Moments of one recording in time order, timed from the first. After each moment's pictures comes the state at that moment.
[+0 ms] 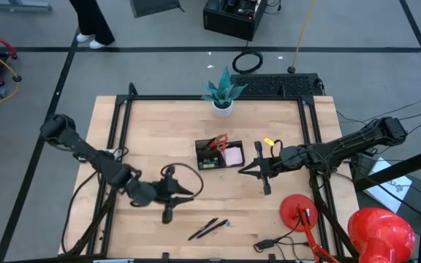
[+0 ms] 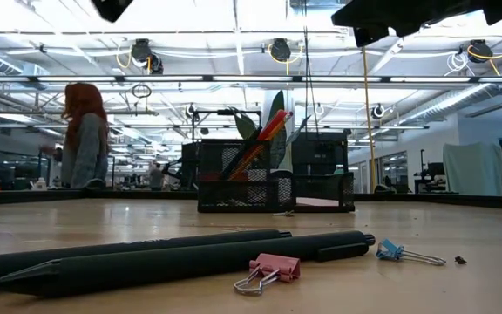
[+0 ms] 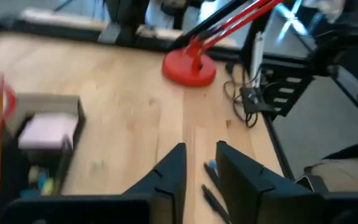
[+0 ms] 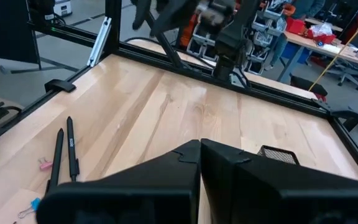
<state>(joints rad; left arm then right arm) -0.57 1.32 0.89 0.00 -0.44 -0.40 0.25 1.09 0.59 0.23 0.13 -0.19</state>
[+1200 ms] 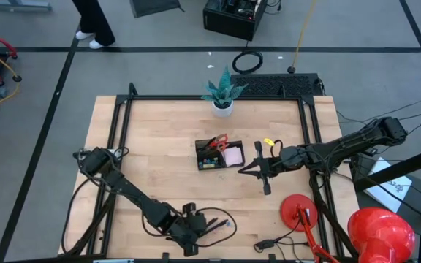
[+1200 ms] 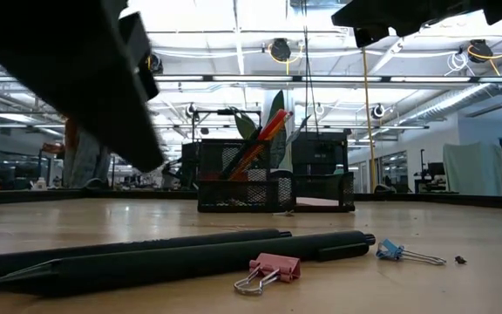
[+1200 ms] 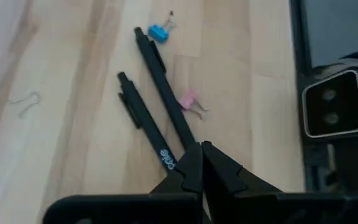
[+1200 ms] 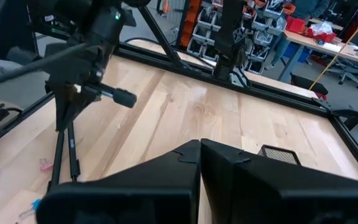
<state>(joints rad) -0.65 1.99 1.30 -0.25 -0.24 -0.72 0.25 1.09 0.59 0.23 0.13 -0.18</state>
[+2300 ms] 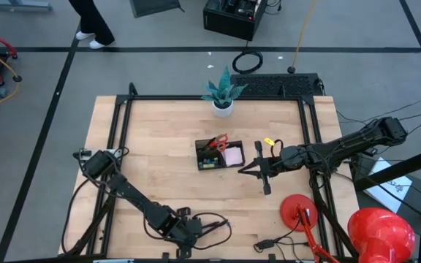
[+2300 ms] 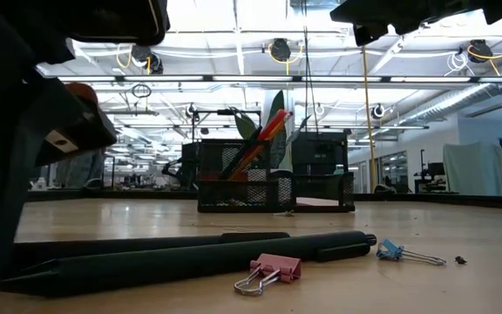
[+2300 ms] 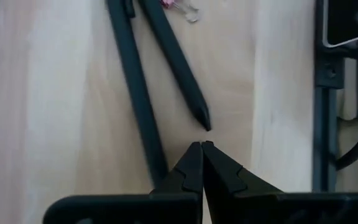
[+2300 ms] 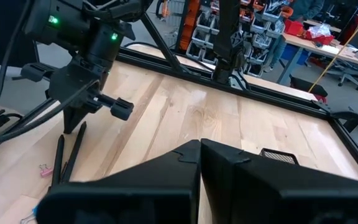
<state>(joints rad) -0.66 2.05 1.30 -0.39 -0.05 -0.77 0.25 1.09 0.59 0.25 0.13 -0.18</state>
